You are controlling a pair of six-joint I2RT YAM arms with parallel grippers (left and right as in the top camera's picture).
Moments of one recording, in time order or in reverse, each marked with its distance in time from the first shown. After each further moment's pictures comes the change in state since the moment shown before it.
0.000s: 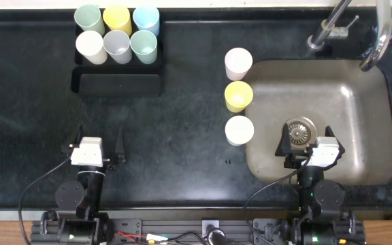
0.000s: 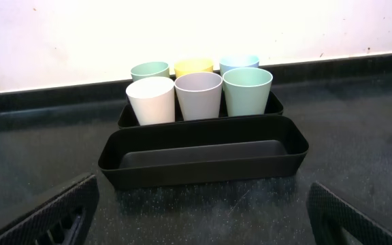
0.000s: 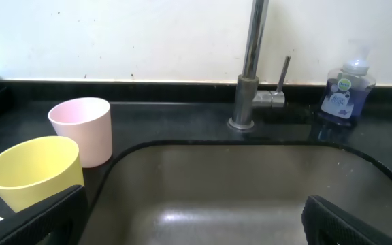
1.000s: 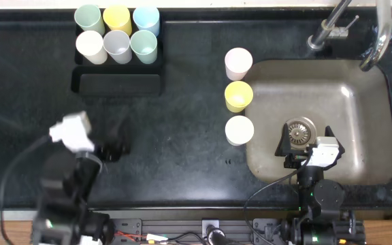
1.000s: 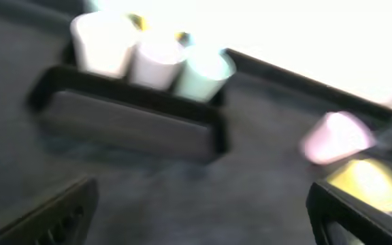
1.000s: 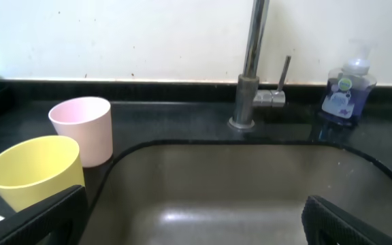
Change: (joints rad) left arm -0.113 0.497 0.490 -0.257 0.042 -0.493; right arm 0.000 0.000 -0.001 0.000 0.000 0.000
